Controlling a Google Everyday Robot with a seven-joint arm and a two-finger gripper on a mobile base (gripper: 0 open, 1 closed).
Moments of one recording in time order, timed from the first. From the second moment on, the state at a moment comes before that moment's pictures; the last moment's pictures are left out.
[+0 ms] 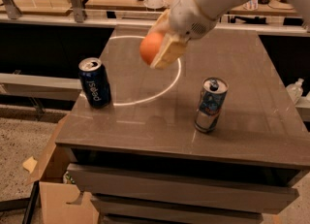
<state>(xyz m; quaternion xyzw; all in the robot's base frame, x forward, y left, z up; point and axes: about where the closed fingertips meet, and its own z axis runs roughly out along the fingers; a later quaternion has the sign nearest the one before) 0.575 -0.012 0.970 -0.72 0.60 0.09 0.33</state>
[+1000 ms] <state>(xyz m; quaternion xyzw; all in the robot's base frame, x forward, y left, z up) 0.597 0.031 0.848 -0.73 0.61 0.12 0.28</state>
